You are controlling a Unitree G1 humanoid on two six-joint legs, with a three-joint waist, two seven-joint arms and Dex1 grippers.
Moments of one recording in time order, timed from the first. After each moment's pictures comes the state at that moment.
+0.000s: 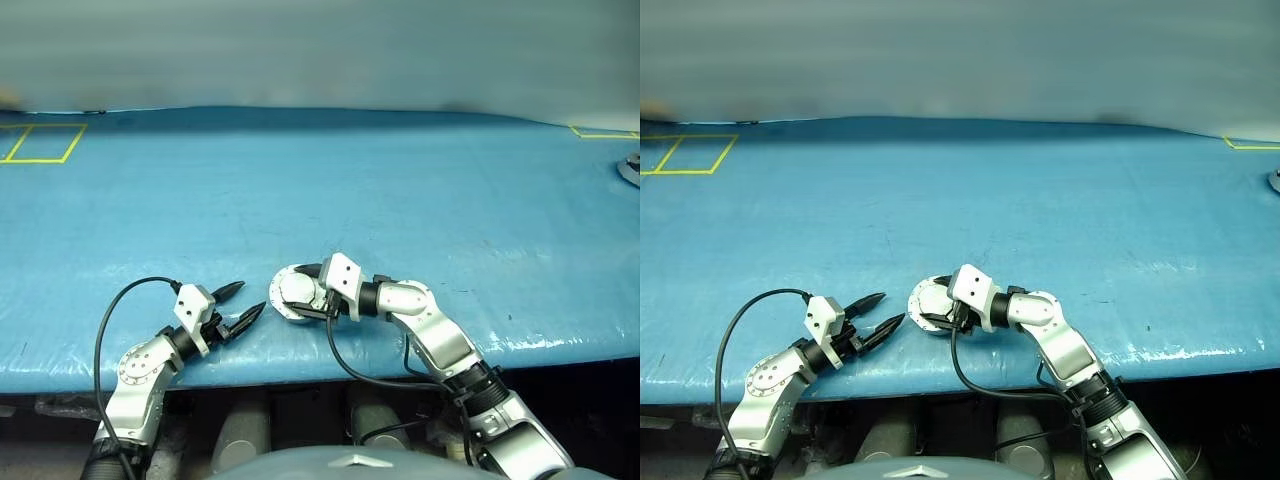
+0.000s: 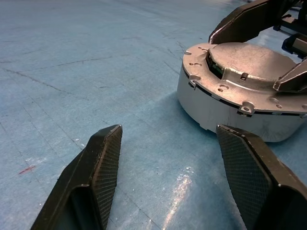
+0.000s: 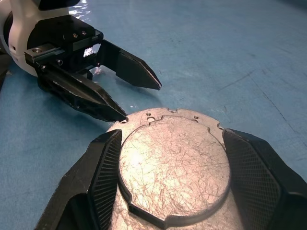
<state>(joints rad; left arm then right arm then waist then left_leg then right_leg) 0.13 0.38 0.00 0.11 -0.31 -0.15 -0.83 -0.27 -0.32 0.41 0.00 0.08 0.16 0.82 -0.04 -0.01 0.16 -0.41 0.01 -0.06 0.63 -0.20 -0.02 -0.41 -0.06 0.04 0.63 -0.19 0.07</state>
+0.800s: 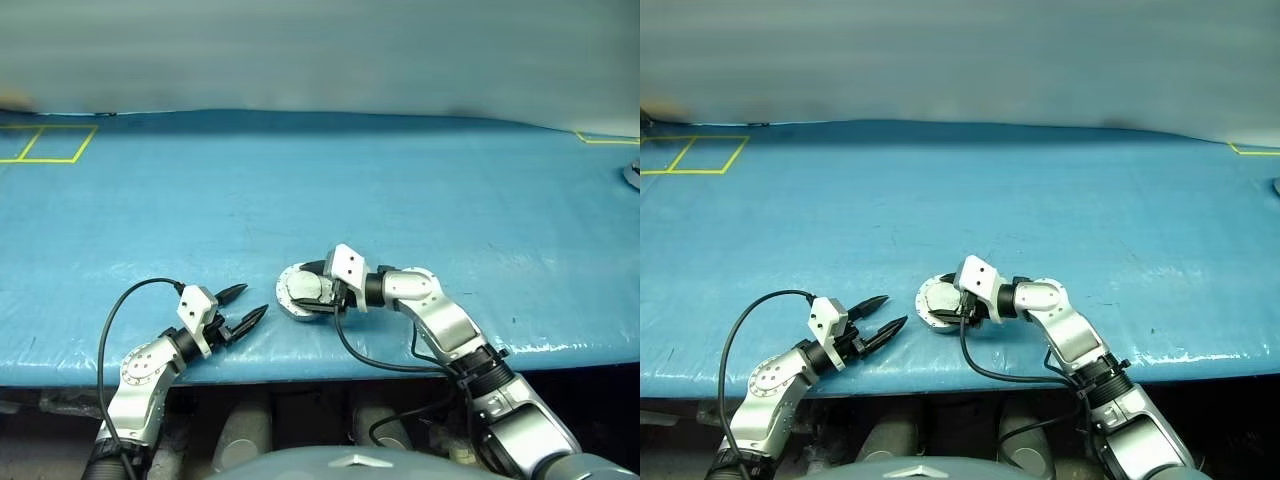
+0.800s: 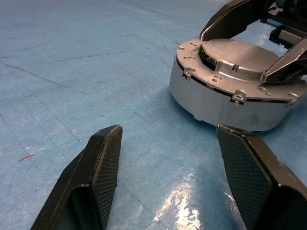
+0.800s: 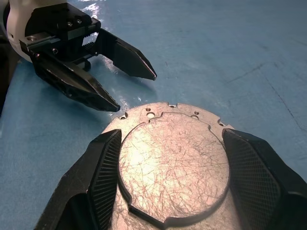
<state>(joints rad) 0.13 0.38 -0.01 0.11 -0.31 -0.14 -0.83 -0.36 -0.37 0.40 0.06 0.13 0.22 0.91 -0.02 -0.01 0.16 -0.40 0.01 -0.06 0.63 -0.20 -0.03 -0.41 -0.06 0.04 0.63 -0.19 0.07</state>
